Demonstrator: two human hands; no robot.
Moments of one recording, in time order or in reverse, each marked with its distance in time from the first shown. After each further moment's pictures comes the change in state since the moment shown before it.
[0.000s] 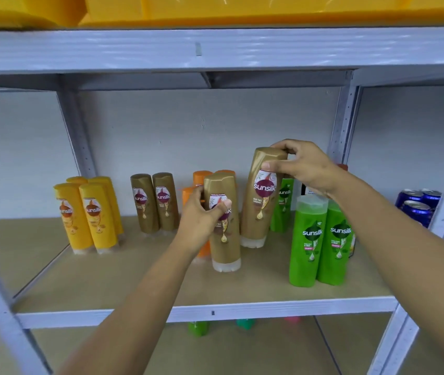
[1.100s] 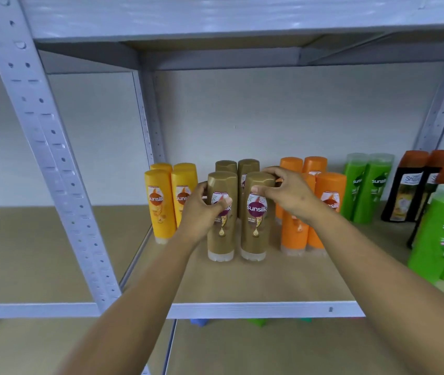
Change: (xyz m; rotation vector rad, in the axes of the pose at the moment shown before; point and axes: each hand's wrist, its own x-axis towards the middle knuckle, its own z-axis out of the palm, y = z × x) left_hand 0.046 -0.096 -0.229 0.110 0.034 -0.113; right_hand 0.054 0.013 0.273 -0.067 0.022 0.014
